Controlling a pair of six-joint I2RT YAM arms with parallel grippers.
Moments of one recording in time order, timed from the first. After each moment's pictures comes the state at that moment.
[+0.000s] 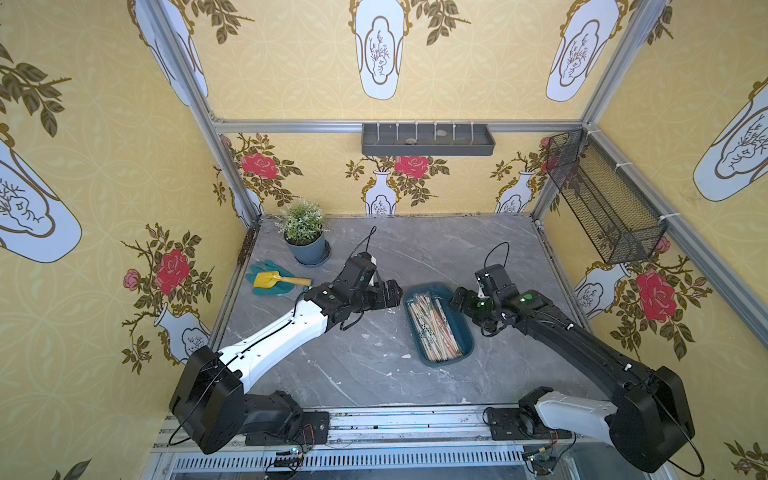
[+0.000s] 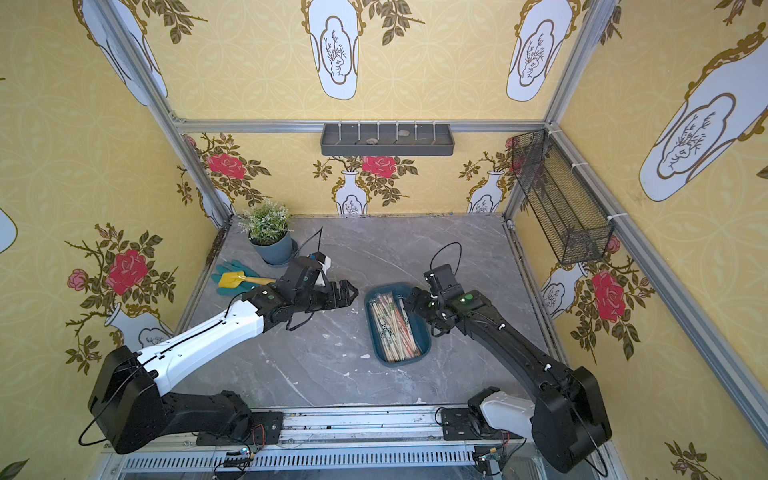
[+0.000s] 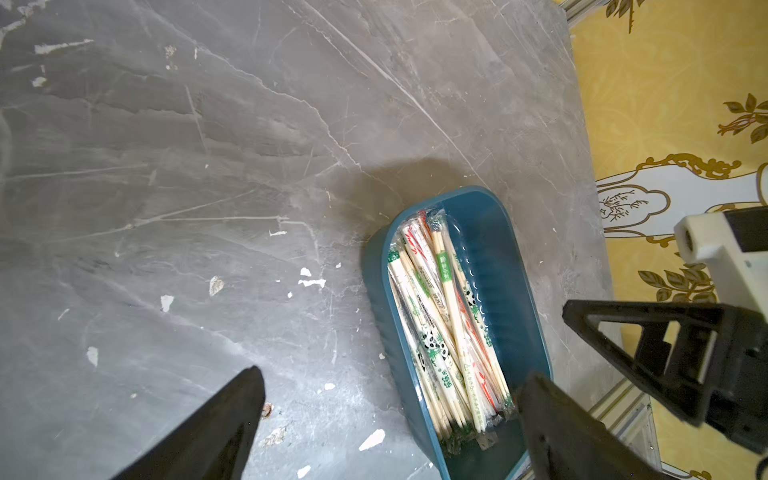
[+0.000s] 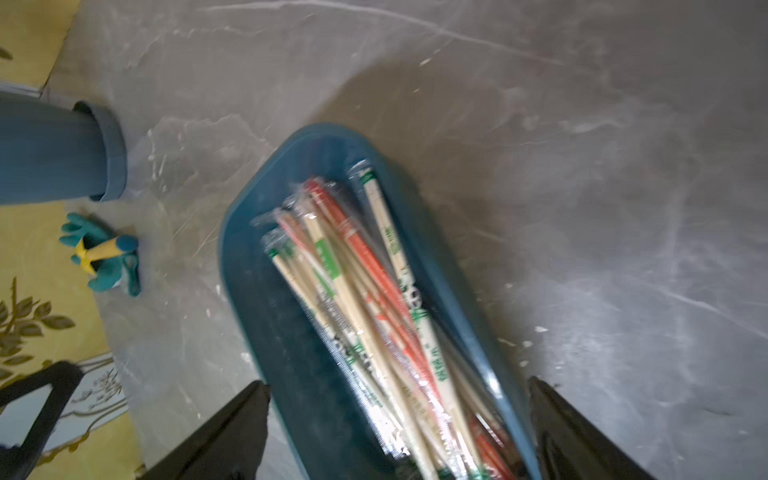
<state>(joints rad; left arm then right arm) -0.70 1.34 0.97 -0.41 0.09 -0.72 0.52 1.19 0.81 -0.66 -0.13 0.85</state>
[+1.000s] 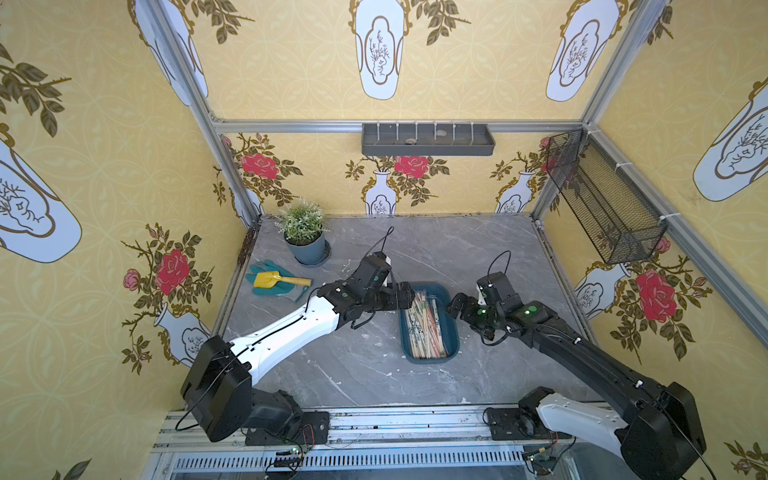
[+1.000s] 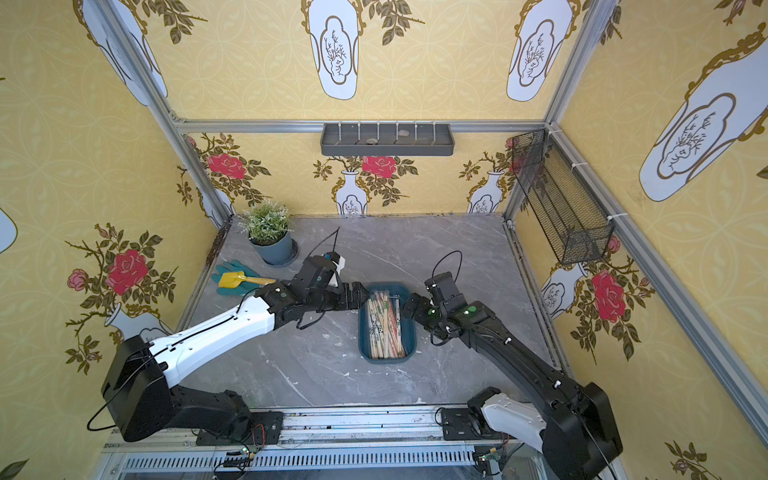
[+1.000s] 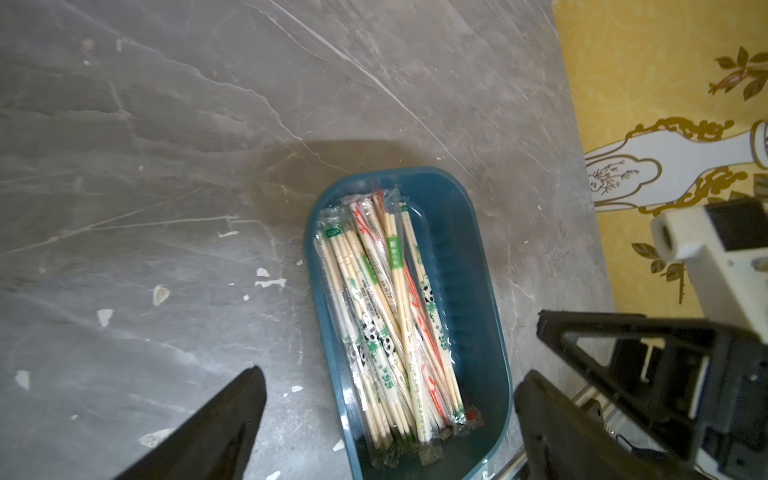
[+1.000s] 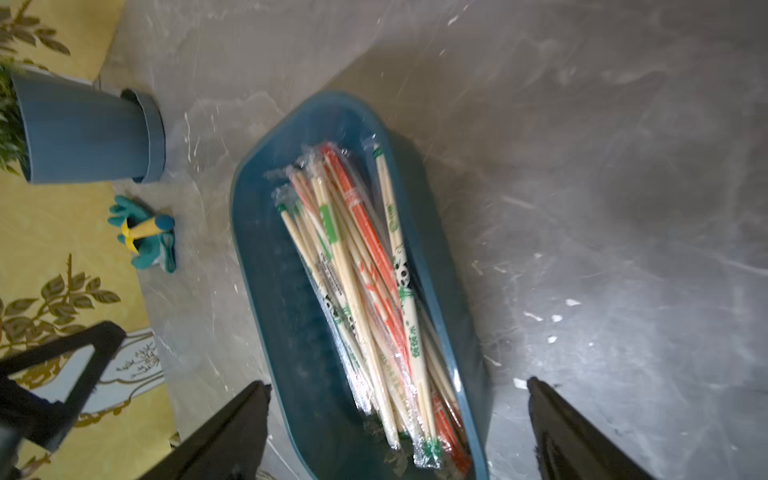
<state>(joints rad) -0.80 1.44 1.06 -0.43 0.07 -0.72 0.55 1.08 0.74 -0.61 -0.17 0.92</state>
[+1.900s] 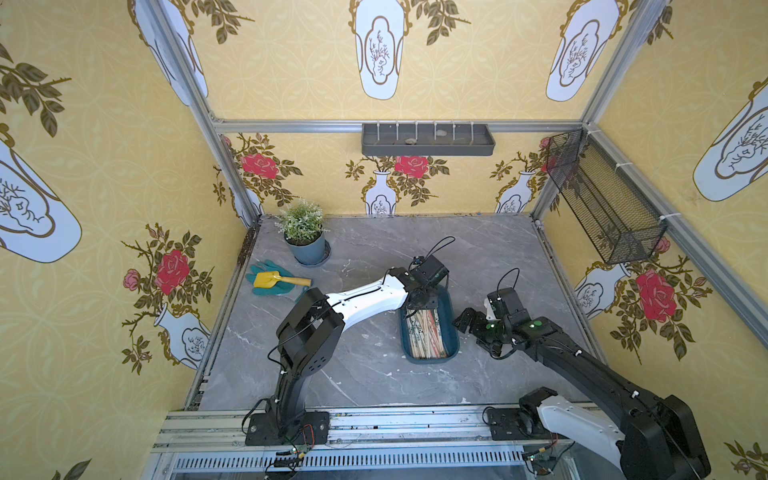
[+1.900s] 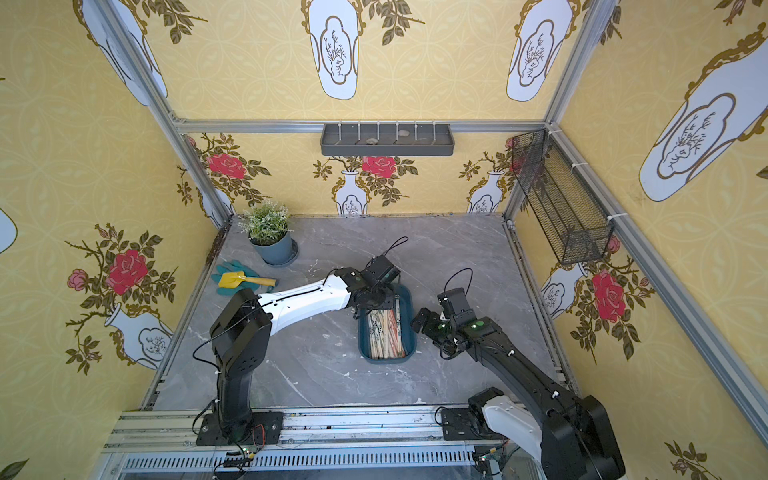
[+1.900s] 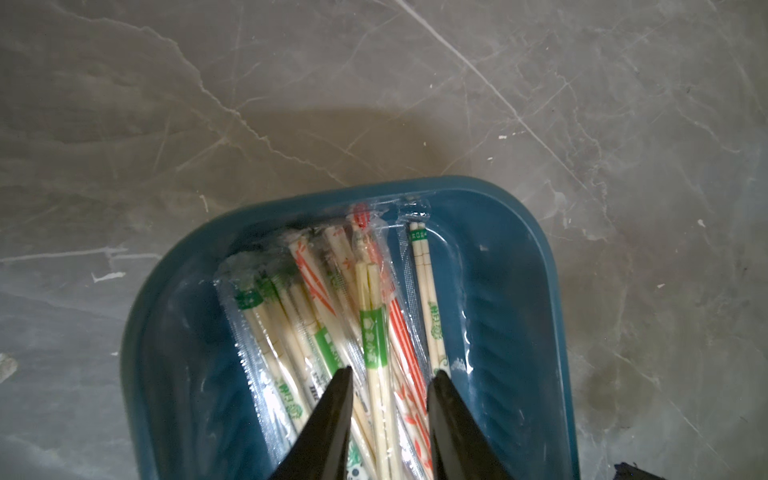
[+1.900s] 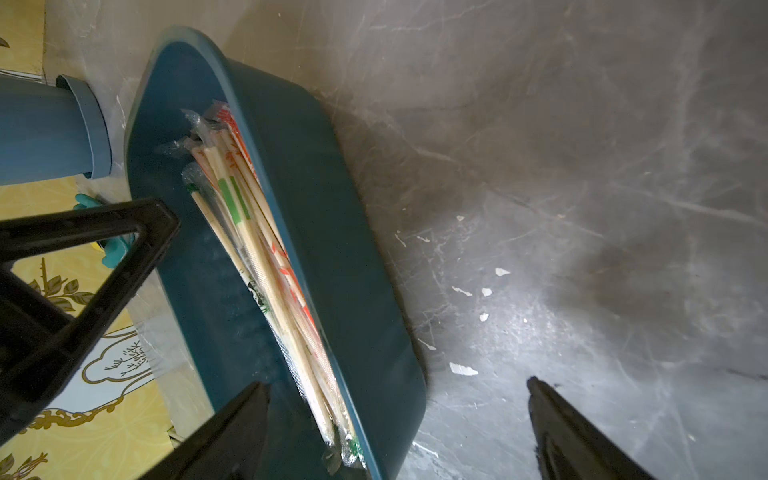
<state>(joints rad) -0.94 1.99 1.54 -0.64 -0.13 -0.80 0.48 1.04 0.55 -0.53 -0.27 0.90</state>
